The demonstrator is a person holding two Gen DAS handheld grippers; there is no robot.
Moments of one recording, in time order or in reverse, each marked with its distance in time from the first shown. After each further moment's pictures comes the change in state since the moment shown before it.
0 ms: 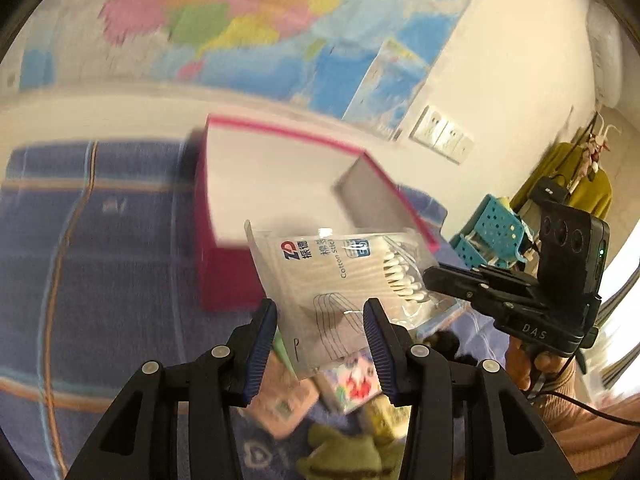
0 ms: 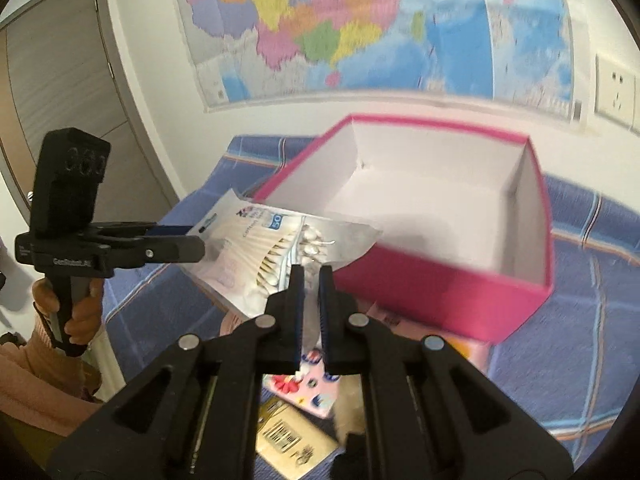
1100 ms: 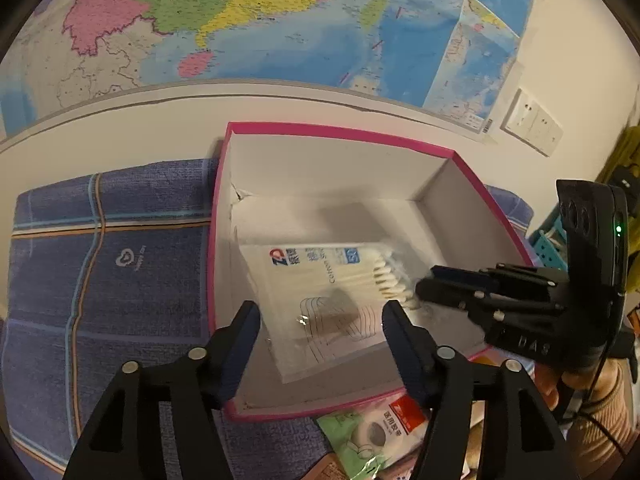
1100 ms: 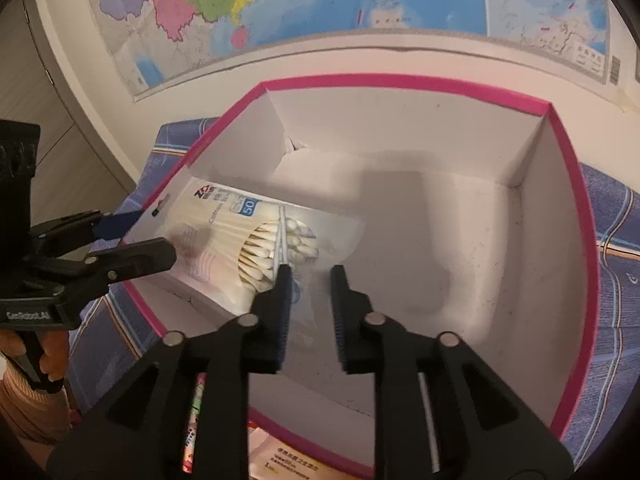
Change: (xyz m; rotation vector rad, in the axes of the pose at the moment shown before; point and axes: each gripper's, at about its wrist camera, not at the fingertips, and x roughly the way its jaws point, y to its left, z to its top) left arm 0.100 0.021 0.065 0.011 0.108 0.270; right arm 0.114 -0.086 0.045 0.130 0.194 -0.060
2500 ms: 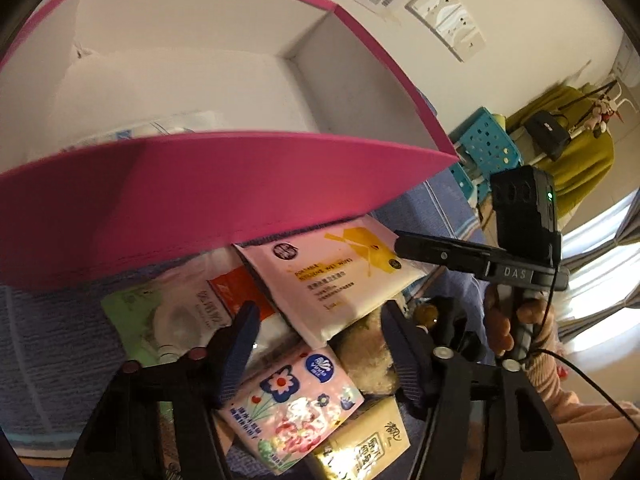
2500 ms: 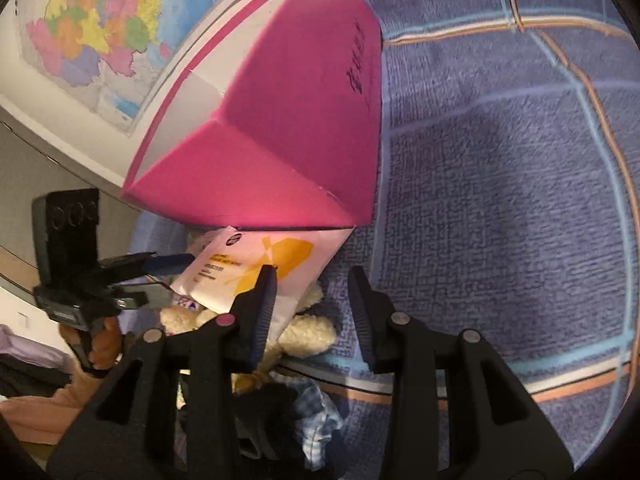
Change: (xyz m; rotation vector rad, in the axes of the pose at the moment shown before) left arm 0.057 -0.078 -0.071 0.010 0.354 -0.449; right arm -0.058 -0.107 -0.128 0.390 0.083 0.201
